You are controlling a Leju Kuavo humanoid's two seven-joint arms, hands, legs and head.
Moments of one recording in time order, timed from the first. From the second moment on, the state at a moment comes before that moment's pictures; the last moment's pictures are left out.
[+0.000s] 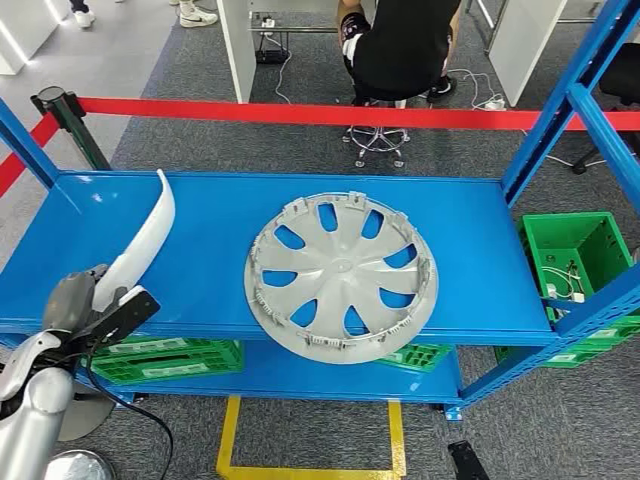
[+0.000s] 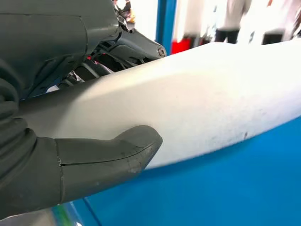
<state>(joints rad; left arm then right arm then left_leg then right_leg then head) -0.15 0.11 0.00 -1.32 -0.92 0.06 -0.08 -0.05 0.09 -0.82 -0.25 1.04 -0.10 -0.29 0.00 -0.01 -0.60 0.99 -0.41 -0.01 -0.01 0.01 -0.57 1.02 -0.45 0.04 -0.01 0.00</state>
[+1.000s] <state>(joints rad) 0.21 -0.05 -0.09 -1.84 -0.87 0.24 -0.22 -0.03 0.10 -0.90 -0.25 0.99 -0.08 -0.40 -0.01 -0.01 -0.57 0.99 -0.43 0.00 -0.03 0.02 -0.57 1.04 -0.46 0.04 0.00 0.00</state>
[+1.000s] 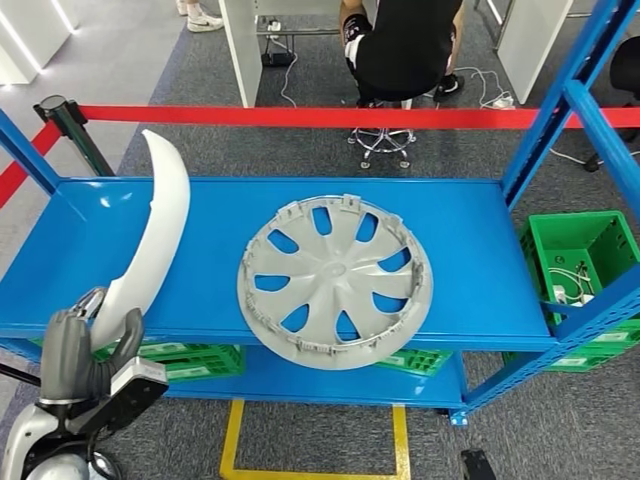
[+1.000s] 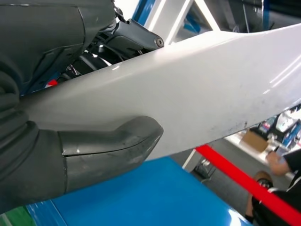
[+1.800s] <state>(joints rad) 0.36 -0.09 -0.14 -1.93 -0.83 0.42 -0.25 -0.01 0.12 -0.96 -0.28 1.02 -0.18 -0.40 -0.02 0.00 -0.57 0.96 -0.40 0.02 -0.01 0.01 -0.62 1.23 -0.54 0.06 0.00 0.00</state>
